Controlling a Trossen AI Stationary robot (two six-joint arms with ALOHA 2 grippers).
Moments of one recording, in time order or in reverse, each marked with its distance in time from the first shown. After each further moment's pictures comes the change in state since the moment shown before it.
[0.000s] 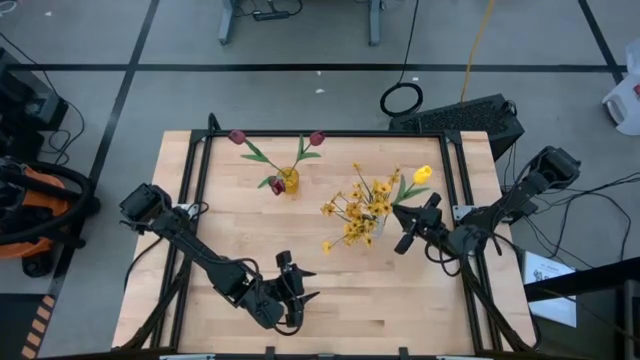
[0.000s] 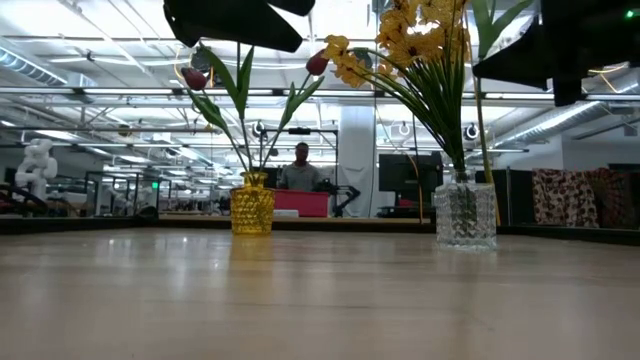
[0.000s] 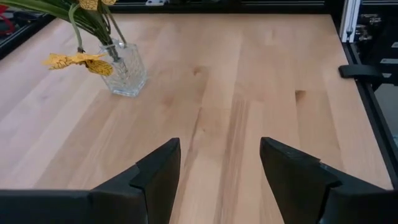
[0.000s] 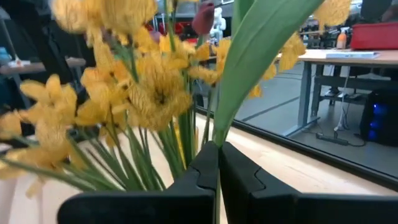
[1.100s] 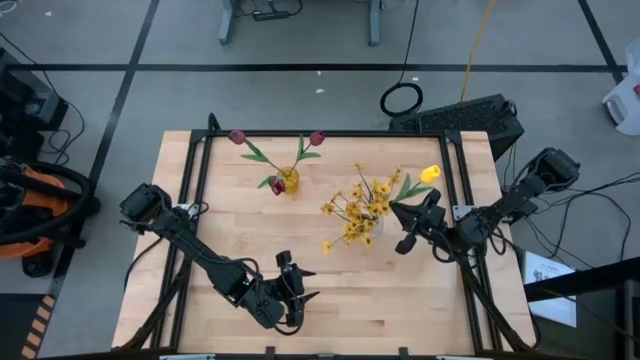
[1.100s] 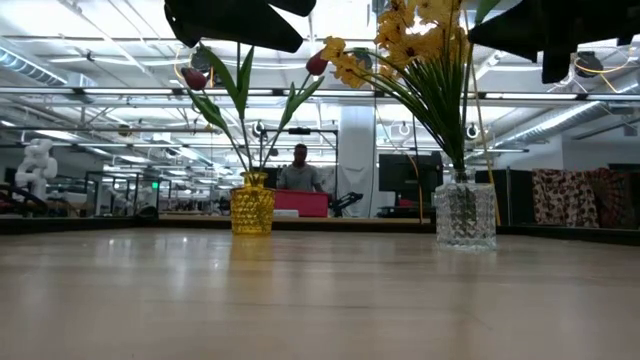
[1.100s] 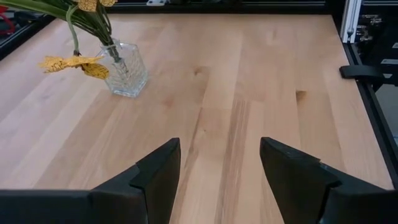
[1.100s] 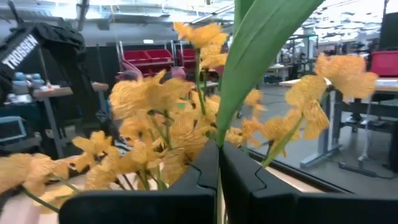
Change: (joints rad) left arm 0.002 0.000 0.000 0.000 0.000 0.000; right arm -0.018 0.051 -0.001 0.382 -0.083 -0.308
